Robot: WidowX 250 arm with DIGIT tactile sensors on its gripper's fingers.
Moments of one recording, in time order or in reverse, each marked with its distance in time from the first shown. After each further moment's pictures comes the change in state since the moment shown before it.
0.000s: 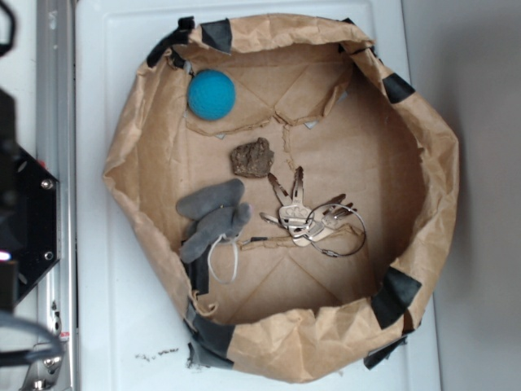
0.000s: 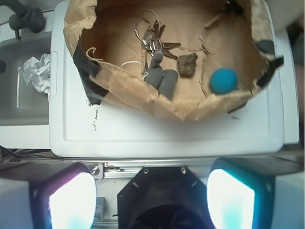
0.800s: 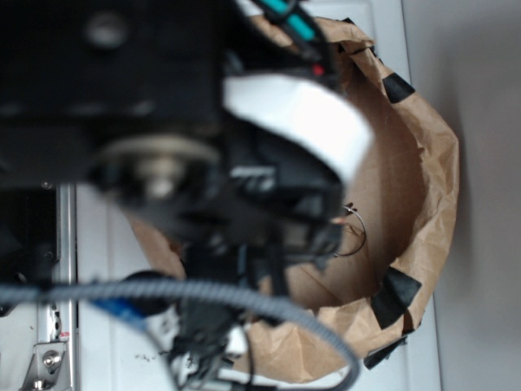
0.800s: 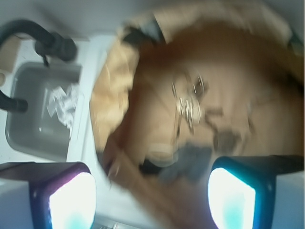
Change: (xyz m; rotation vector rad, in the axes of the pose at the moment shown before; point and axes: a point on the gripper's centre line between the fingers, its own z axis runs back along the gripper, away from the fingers) arm 0.107 -0.012 -0.028 -0.124 -0.052 -0.178
